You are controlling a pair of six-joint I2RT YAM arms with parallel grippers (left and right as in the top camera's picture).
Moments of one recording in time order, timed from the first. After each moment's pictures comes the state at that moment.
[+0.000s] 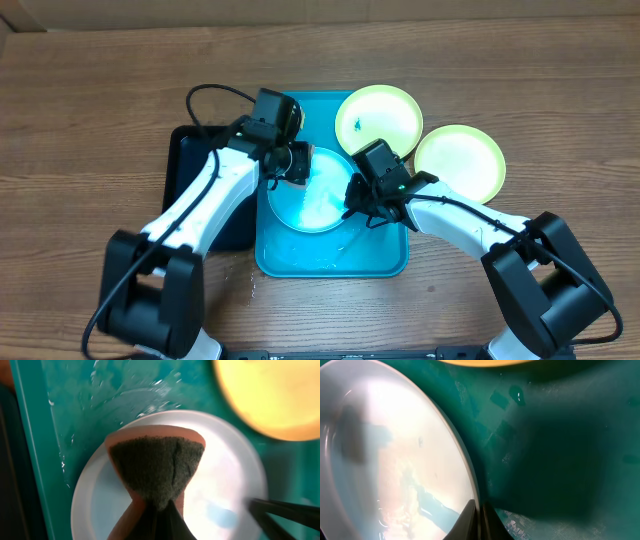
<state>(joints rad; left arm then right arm) -0.34 1.77 1.22 -0.63 0.12 -0.29 0.60 1.79 0.98 -0.31 -0.09 0.88</state>
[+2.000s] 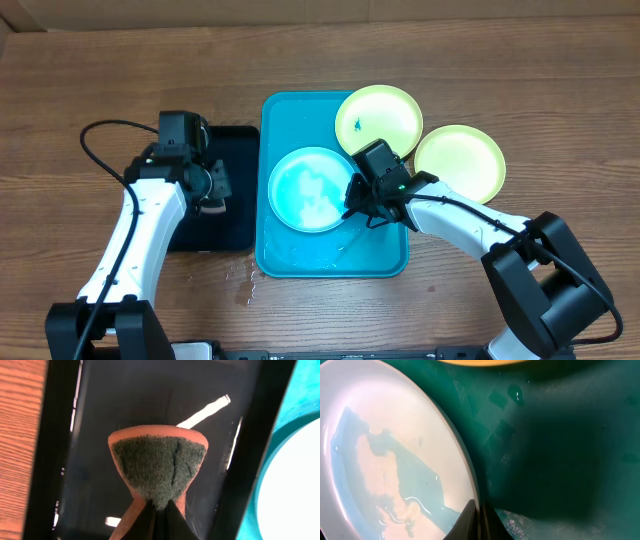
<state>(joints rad) 0.01 1.51 1.03 -0.77 -0.04 -0.23 0.60 1.79 0.98 -0.31 -0.09 0.88</state>
